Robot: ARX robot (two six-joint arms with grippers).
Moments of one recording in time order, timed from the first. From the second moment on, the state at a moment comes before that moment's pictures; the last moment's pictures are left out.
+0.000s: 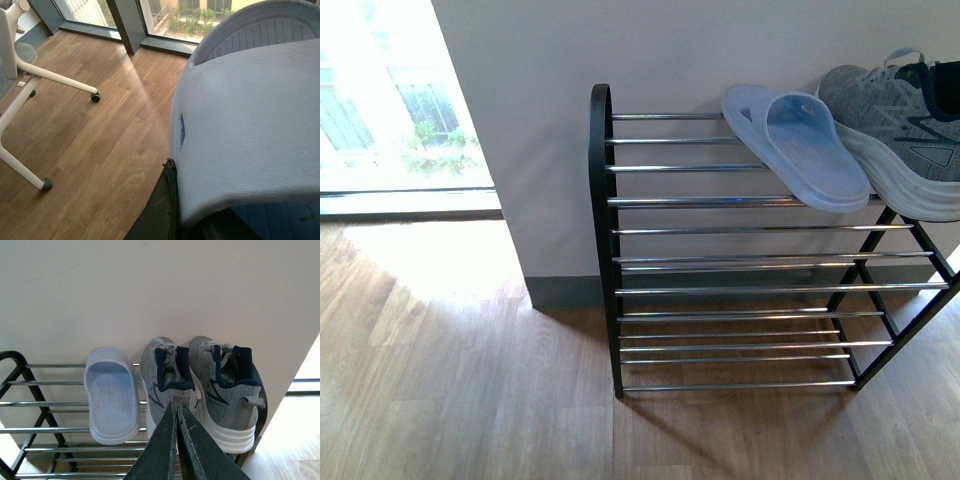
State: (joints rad) left arm -0.34 0.40 0.33 -0.57 -0.82 -0.34; right arm 0.00 1.18 0.24 0.94 0.00 -0.01
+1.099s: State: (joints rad) left arm -0.34 0.40 0.33 -0.57 -0.82 -0.34; right arm 0.00 0.48 0.02 0.48 0.00 -0.01
